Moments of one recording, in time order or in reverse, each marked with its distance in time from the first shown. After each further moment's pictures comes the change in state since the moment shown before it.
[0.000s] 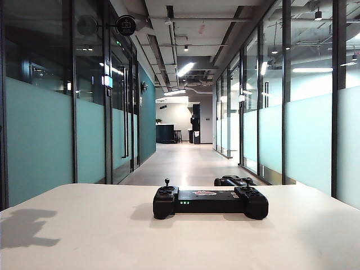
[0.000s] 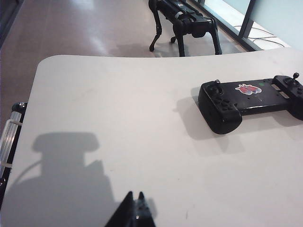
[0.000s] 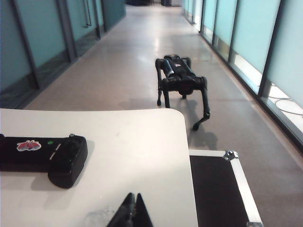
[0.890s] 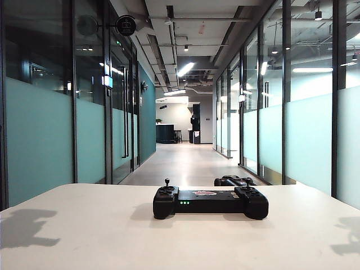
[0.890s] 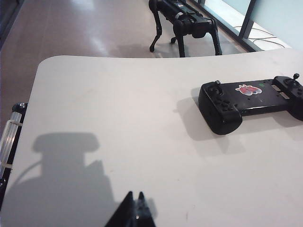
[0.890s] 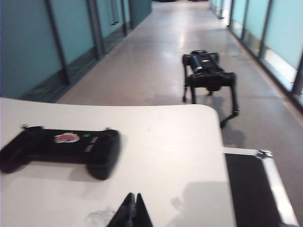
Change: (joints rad) left arm 0.000 -0.001 0.000 0.001 0.000 0.000; right arm 0.189 0.000 0.000 -0.016 0.091 0.043
